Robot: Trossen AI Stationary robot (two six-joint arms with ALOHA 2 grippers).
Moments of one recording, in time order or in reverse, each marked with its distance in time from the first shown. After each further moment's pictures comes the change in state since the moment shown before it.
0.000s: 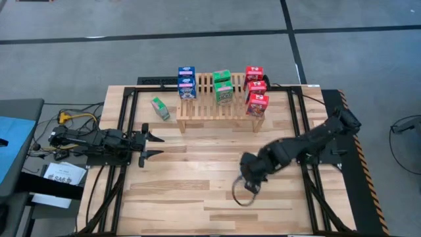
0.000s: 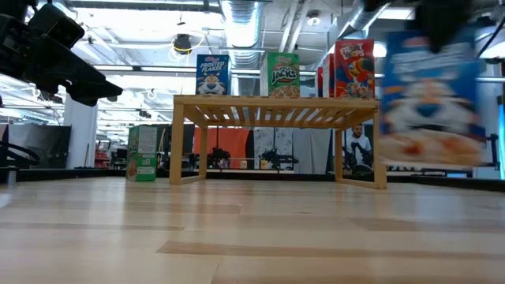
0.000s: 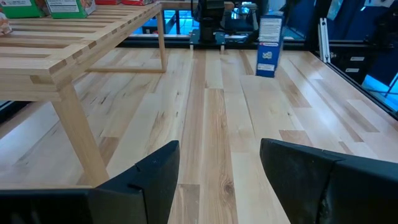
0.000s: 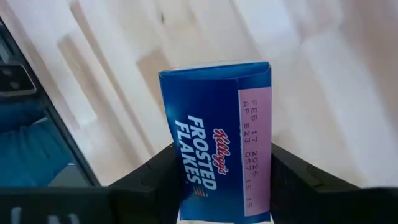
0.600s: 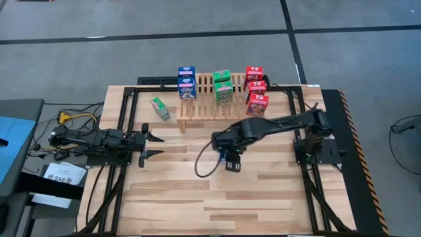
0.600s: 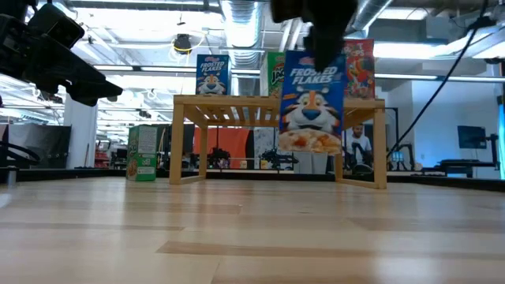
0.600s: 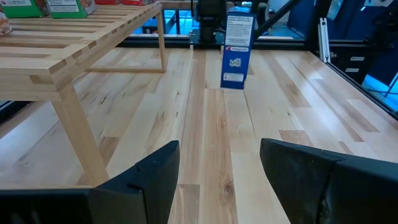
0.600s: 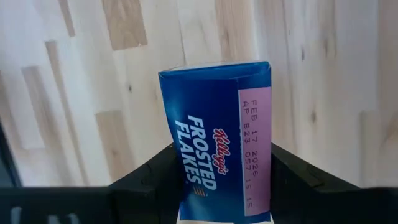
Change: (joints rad) left arm 0.000 0.000 0.000 0.000 0.000 0.000; right arm -0.304 0.280 0.401 -0.169 -0.033 -0.641
